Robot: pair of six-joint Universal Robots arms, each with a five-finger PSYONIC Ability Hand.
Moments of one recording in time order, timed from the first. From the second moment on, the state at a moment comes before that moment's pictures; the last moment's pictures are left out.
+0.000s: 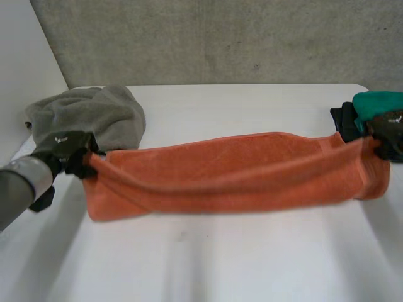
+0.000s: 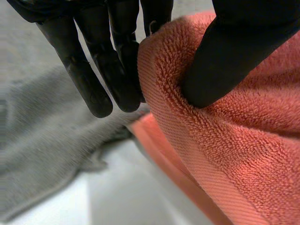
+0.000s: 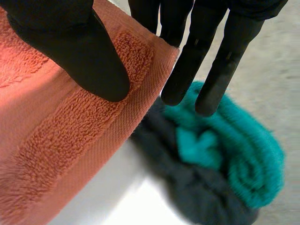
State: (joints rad) left arm 4.63 -1.85 -1.67 3.17 -1.33 3.35; right arm 1.46 -1.09 1.40 -0.01 1.25 2.53; left_hand 1.17 1.20 1.19 1.20 0.98; right_hand 1.13 1.18 1.19 1.20 1.01
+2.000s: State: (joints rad) left arm 4.49 -1.67 -1.85 3.43 -1.37 3.14; right arm 2.04 -1.05 1.62 -0.67 1.00 2.19; left_hand 0.19 0.21 0.21 0.21 0.05; right_hand 1.11 1.18 1.19 1.20 1.00
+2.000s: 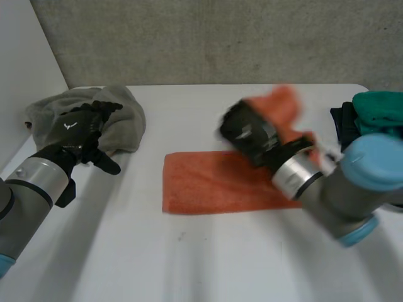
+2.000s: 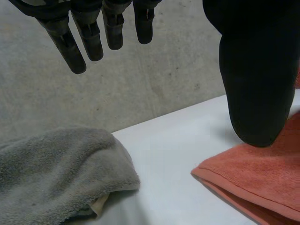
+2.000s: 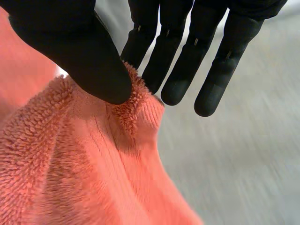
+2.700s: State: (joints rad) left arm 4.29 -1.78 -1.74 3.45 -1.42 3.14; right arm 1.84 -1.15 1.71 -0.20 1.32 2.67; left_hand 0.19 0.21 0.21 0.21 0.05; right_hand 0.36 0.36 0.36 0.36 0.19
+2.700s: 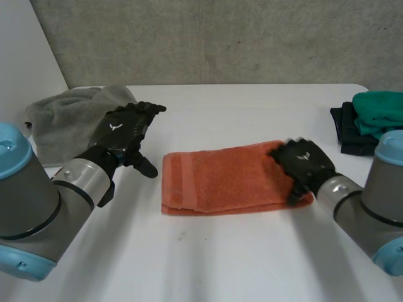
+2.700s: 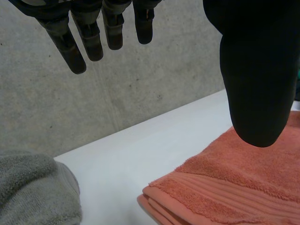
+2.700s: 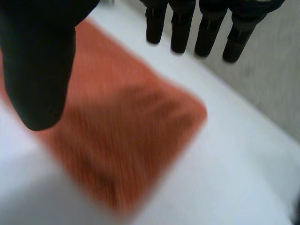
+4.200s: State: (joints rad) left arm 4.12 -2.35 -1.10 2.92 -1.68 3.33; right arm 2.12 -0.70 0.98 0.19 1.45 3.03; left_hand 0.19 0.20 0.22 0.21 0.05; right_hand 0.23 0.21 0.21 0.21 0.04
